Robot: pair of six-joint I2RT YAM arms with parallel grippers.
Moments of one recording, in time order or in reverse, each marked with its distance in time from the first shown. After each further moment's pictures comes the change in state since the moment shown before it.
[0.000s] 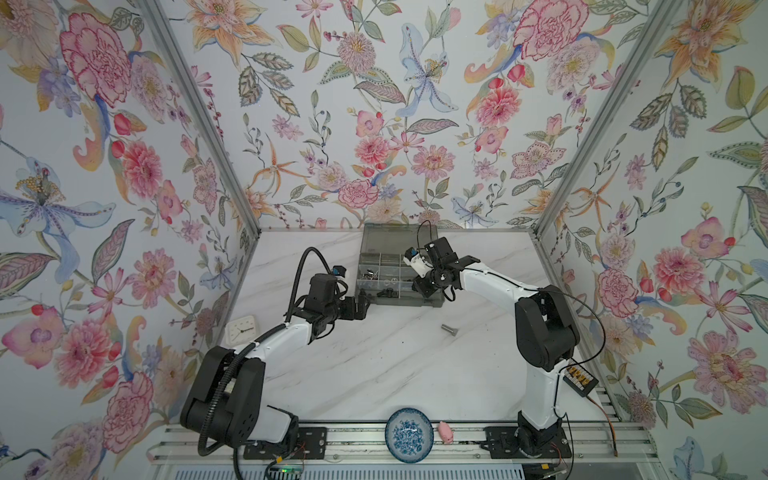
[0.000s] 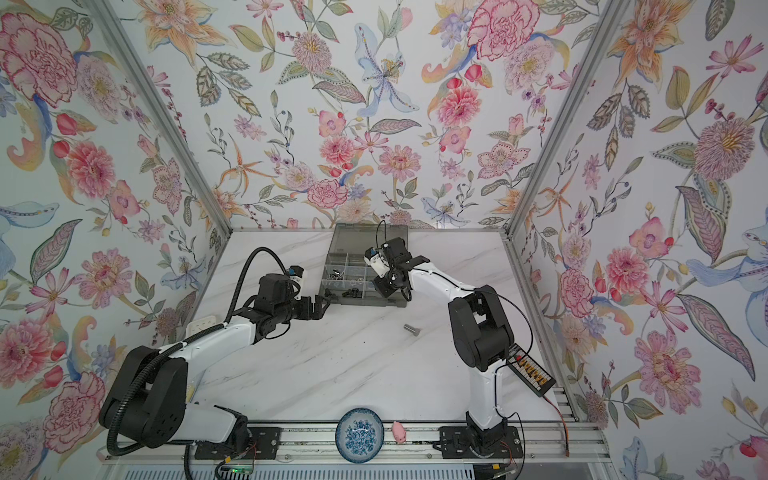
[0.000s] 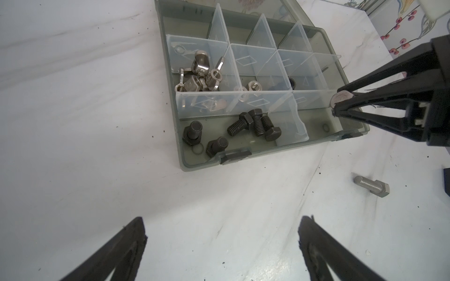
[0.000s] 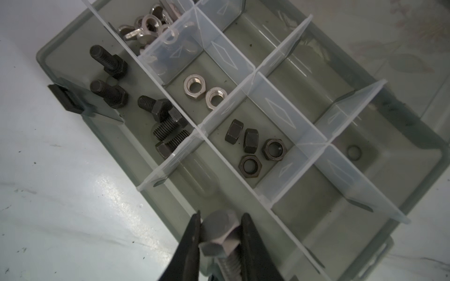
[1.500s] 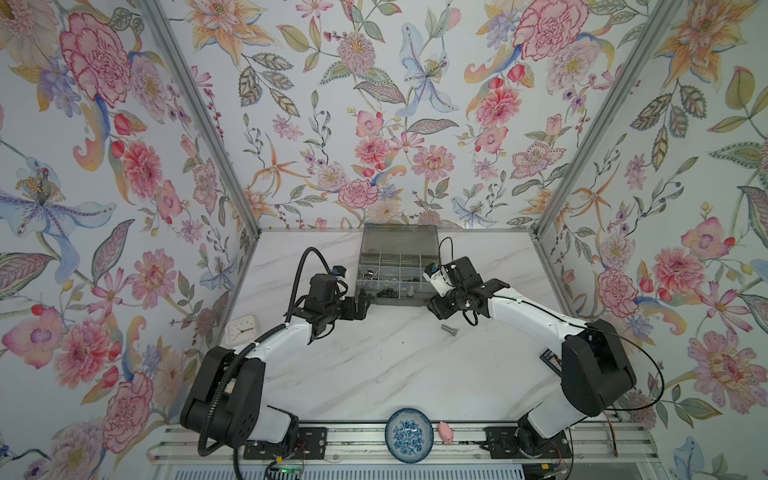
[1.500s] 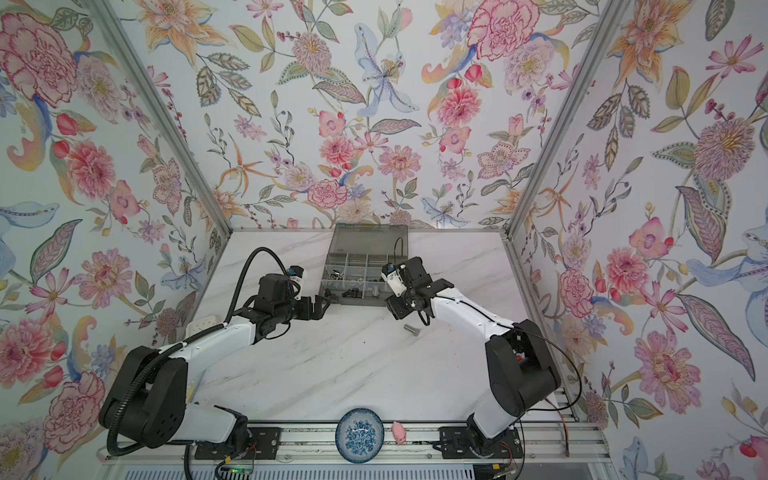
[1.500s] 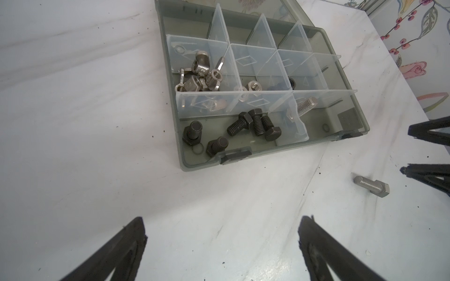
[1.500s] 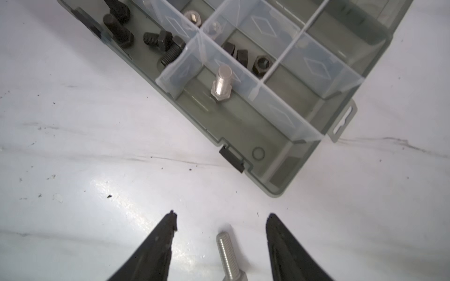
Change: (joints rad) left arm 0.000 0.000 0.000 0.000 0.000 0.000; right arm 0.003 -0.387 -0.411 0.024 0.095 0.100
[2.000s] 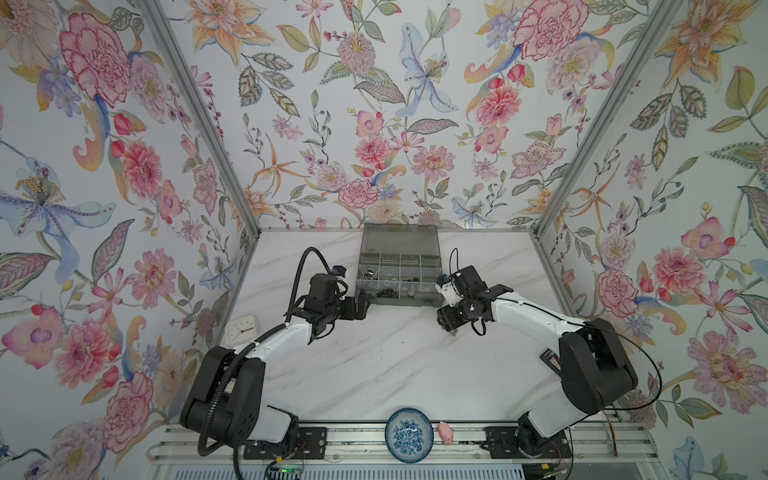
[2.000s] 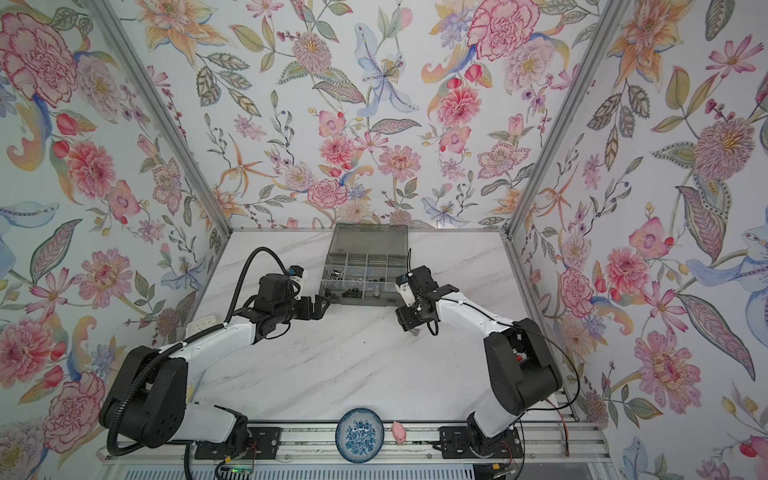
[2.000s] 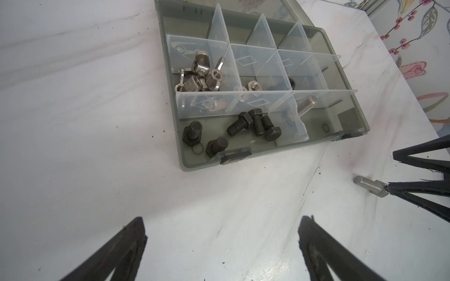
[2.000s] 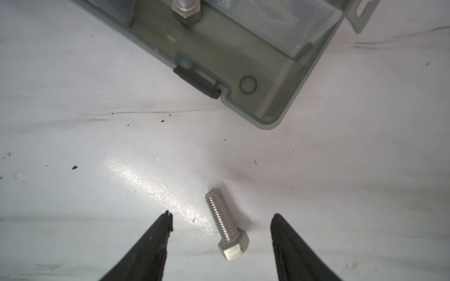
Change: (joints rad) left arm 0.000 0.000 0.000 0.000 0.000 0.000; right arm -0.057 0.025 -0.065 -0.078 -0.007 0.092
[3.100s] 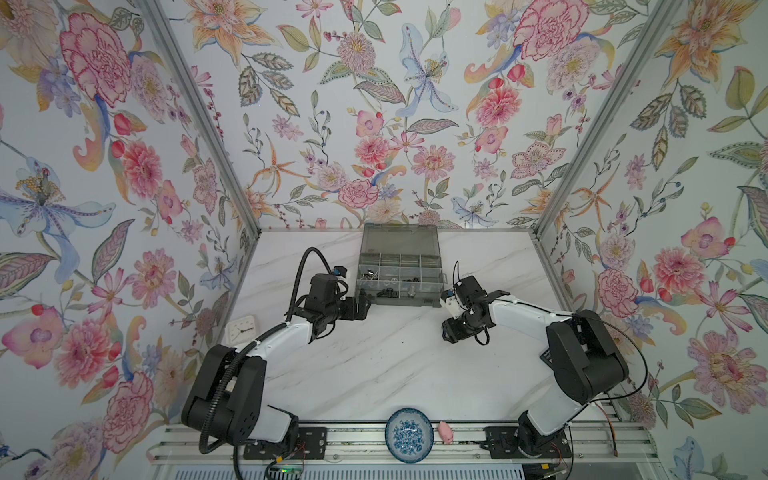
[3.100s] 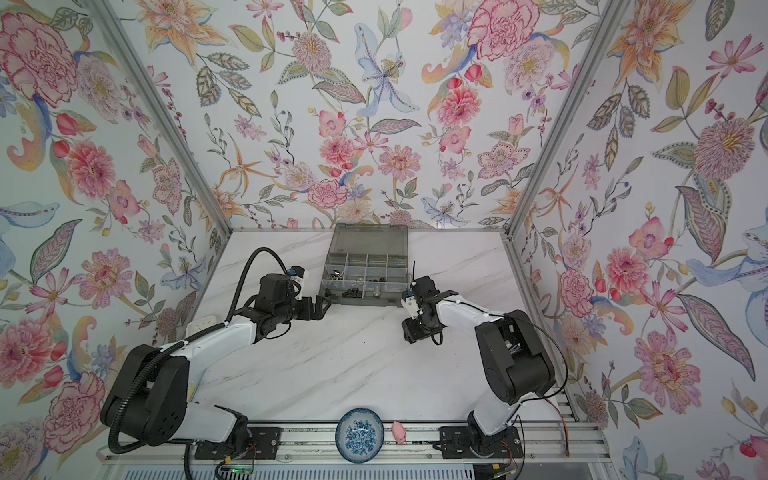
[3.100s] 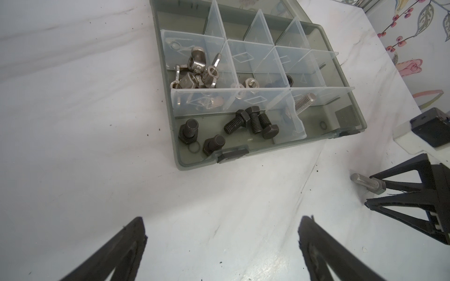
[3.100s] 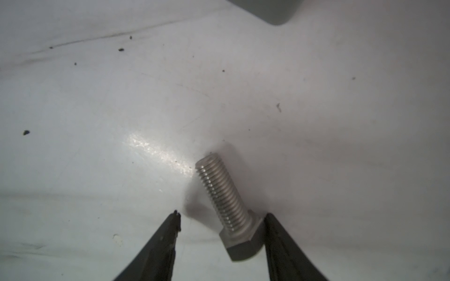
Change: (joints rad) left arm 0.000 0.010 0.003 0.001 0.019 0.000; right arm -0.032 0.059 -0.072 -0.029 -0.091 0.026
